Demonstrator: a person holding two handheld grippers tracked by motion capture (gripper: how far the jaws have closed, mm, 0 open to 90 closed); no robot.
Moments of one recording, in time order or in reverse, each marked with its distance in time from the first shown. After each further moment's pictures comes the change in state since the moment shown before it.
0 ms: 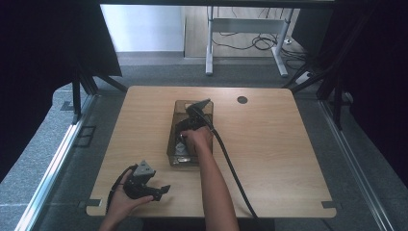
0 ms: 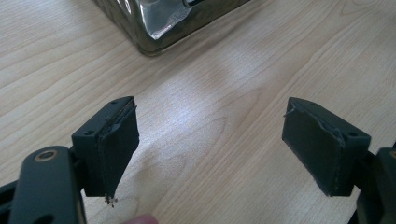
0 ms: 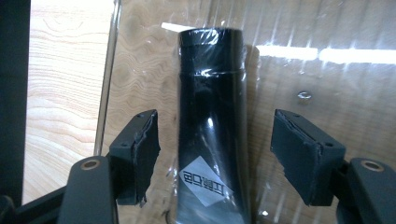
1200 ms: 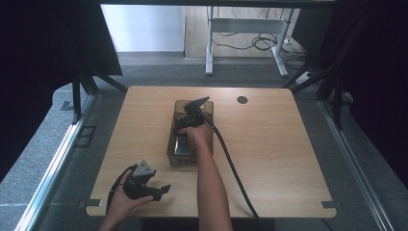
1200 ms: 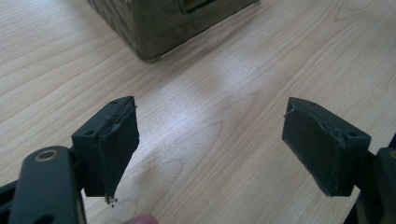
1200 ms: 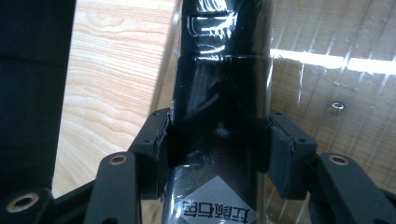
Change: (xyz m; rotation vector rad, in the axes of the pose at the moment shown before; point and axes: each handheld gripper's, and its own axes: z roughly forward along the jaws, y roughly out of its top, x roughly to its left) left arm -0.001 0.001 -0.003 -0.017 0.001 0.001; right arm 0.005 0.004 -0.004 0.013 0.101 -0.026
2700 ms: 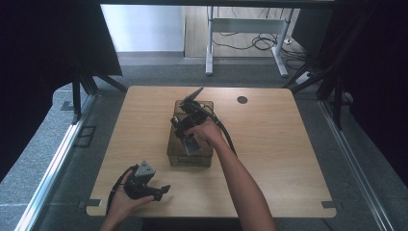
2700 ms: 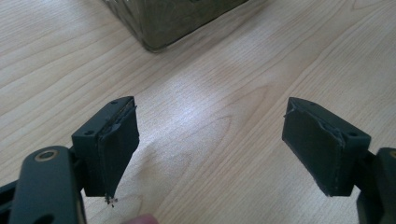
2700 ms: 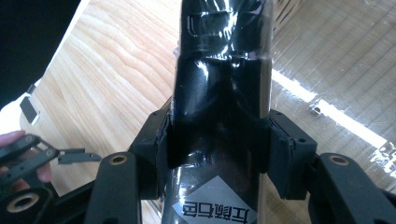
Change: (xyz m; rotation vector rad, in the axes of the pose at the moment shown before) left arm 0.000 -0.002 0.005 0.030 0.026 0.002; right arm 0.022 -0.007 -0.047 0.070 -0.020 -0.447
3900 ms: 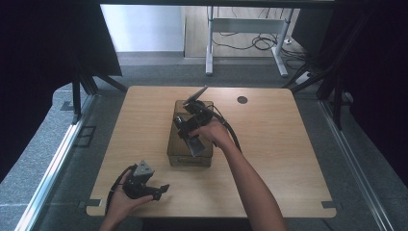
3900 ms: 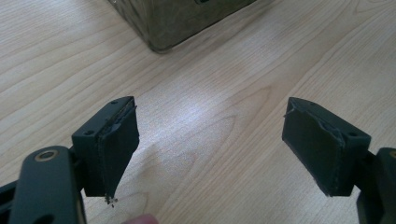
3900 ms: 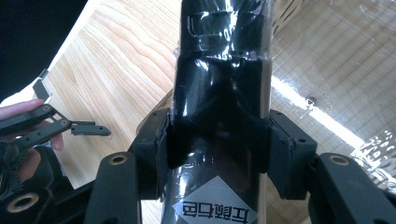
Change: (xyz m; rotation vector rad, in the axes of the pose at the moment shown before) left arm 0.002 0.000 -0.002 -0.009 0.007 -0.004; right arm 0.006 -0.013 -0.023 -0.012 0.012 -0.070
